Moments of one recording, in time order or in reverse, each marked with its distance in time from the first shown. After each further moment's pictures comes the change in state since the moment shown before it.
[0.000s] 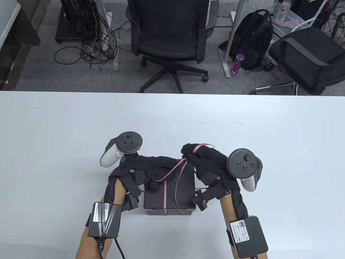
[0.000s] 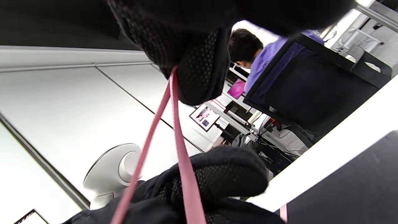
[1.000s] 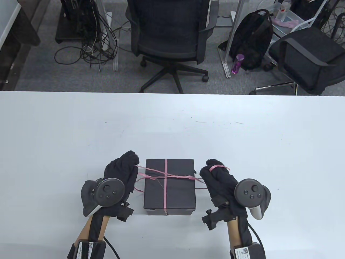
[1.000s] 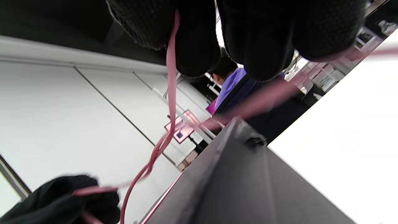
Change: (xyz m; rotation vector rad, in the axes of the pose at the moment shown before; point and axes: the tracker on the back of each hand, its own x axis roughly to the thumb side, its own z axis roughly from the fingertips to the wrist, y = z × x) left_hand -0.019 -0.038 0.101 1.043 0.006 -0.716; right_hand -0.055 -0.009 0.076 -0.132 0.050 0.138
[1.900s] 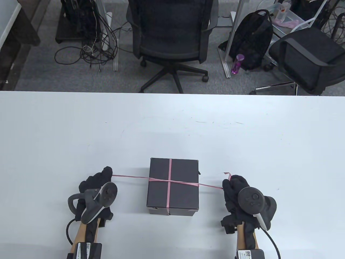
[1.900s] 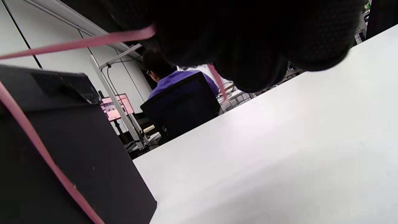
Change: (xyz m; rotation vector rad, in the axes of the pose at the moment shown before) left_hand -0.074 -0.059 0.030 -0.169 0.269 -0.568; right_hand -0.068 -0.002 0.023 -0.005 0.207 0.454
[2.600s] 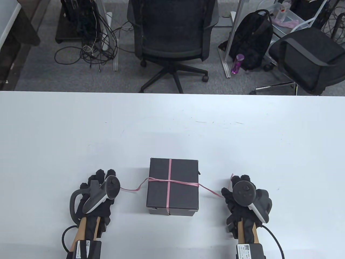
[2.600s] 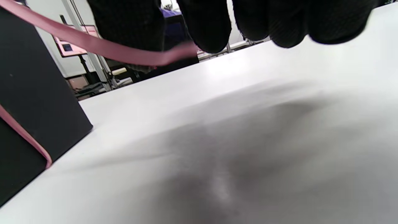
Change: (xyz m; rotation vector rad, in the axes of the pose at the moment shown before) left_hand -0.007 -0.021 -0.009 -0.458 0.006 0.000; right_hand -0.027 0.018 -0.009 0.228 0.123 0.220
